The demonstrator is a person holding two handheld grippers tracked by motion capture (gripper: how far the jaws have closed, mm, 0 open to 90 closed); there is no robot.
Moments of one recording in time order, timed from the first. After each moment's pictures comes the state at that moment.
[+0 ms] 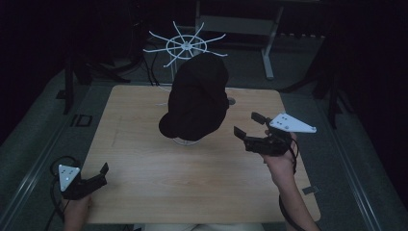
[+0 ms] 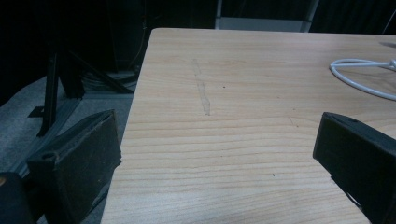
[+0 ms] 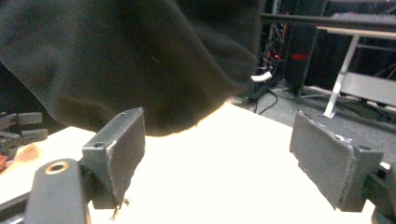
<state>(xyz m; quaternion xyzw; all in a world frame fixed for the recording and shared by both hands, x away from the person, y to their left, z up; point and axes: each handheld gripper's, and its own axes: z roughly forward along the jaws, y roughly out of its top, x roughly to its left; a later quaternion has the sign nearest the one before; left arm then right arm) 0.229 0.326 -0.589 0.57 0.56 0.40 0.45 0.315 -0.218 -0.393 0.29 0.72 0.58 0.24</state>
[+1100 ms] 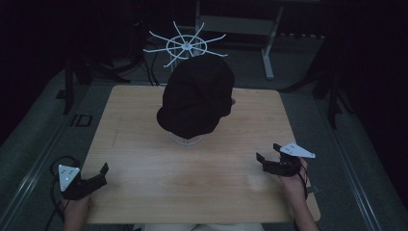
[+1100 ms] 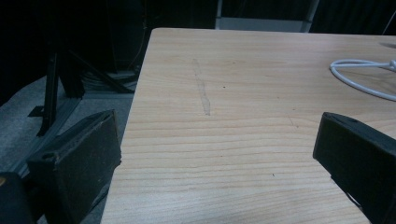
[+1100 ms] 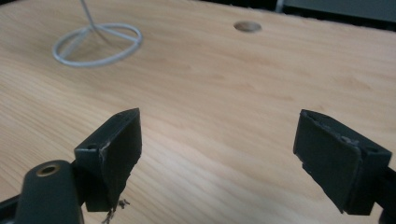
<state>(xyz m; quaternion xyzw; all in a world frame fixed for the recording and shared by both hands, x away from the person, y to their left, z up) 0.229 0.326 -0.589 0.57 0.56 0.40 0.45 0.337 -0.307 -0.538 0.40 0.74 0.46 0.26</state>
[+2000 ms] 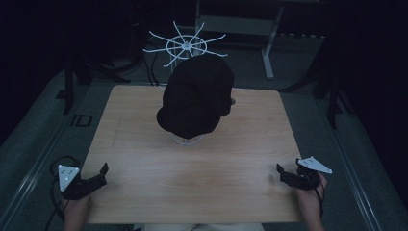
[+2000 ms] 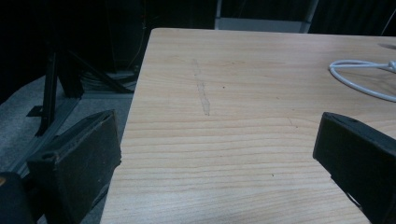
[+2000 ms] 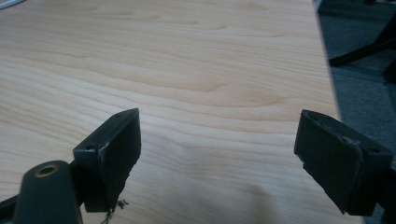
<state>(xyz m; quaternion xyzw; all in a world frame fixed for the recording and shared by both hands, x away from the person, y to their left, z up) 0.229 0.326 -0.589 0.57 0.56 0.40 0.45 0.311 -0.365 -0.569 0.50 0.71 0.39 0.31</state>
